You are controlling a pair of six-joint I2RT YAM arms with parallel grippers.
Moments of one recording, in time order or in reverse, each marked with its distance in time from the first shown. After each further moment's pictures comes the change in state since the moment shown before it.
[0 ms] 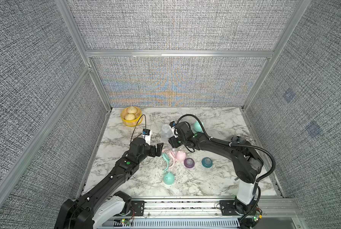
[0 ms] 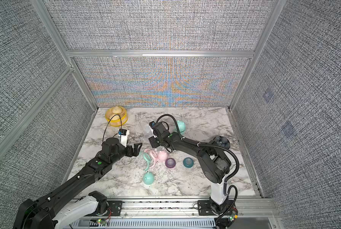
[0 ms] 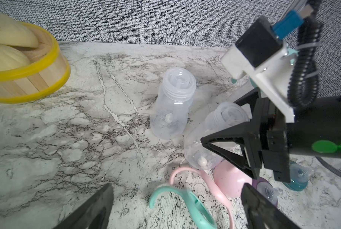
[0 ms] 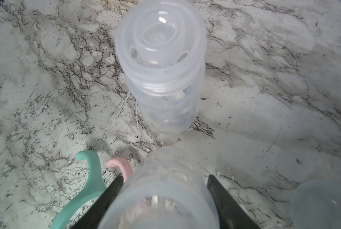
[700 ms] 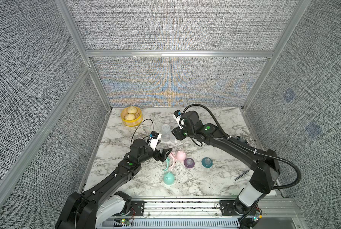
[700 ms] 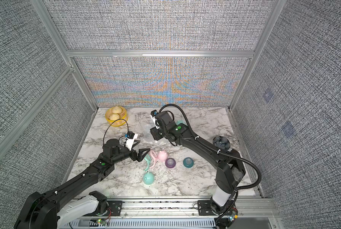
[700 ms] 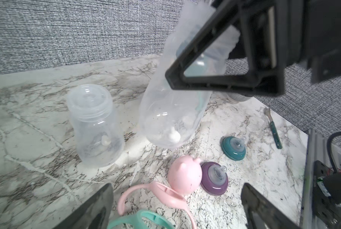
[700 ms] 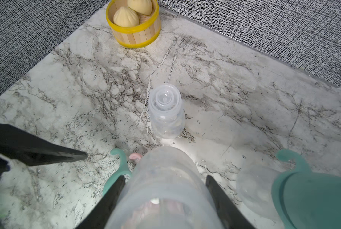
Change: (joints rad) left arm -0.005 0.070 -0.094 0.309 0.388 0.125; right arm -0.013 -0.214 0.182 -0.318 -0.014 -0.036
